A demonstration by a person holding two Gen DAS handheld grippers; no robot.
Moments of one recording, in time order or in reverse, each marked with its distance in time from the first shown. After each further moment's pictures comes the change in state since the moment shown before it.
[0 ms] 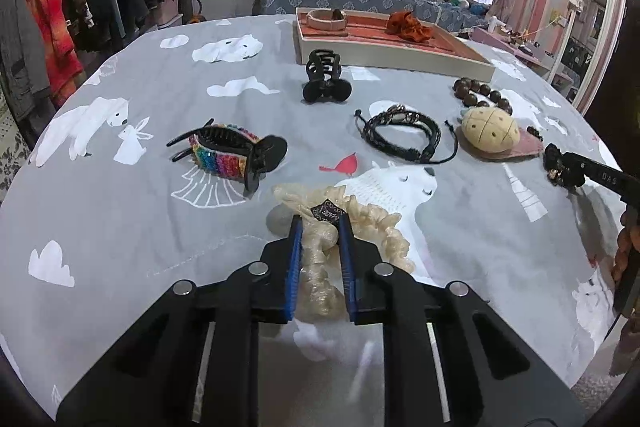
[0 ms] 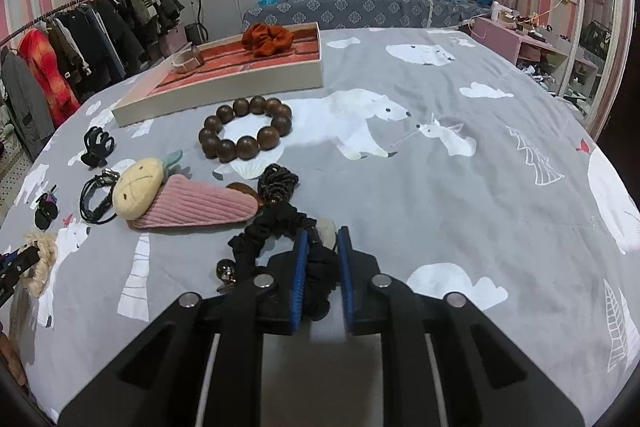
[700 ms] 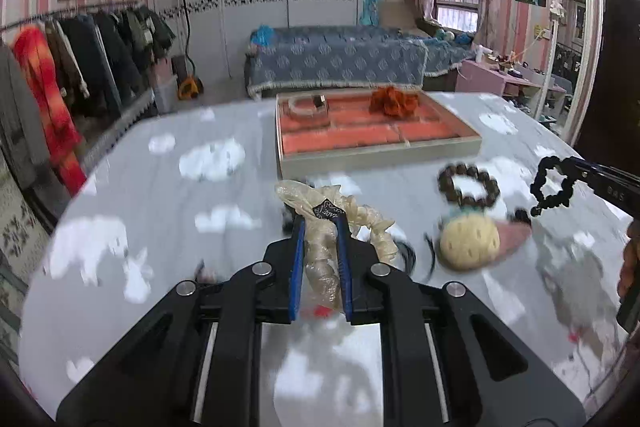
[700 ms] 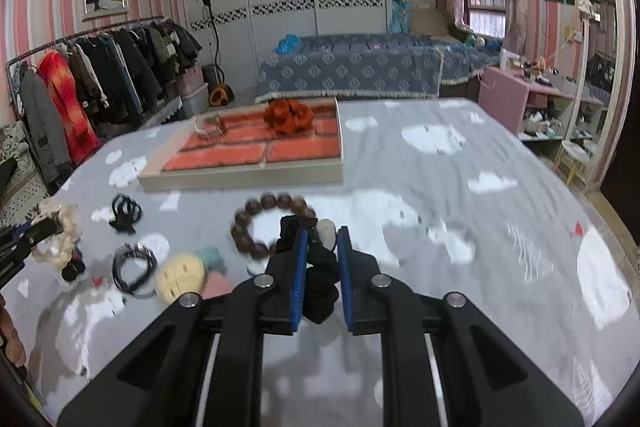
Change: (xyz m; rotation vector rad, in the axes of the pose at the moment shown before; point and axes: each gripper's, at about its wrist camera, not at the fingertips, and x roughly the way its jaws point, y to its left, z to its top) left arm -0.016 -0.032 0.087 0.104 -0.193 0.032; right arm -0.033 0.018 0.066 -0.043 -0.189 0.049
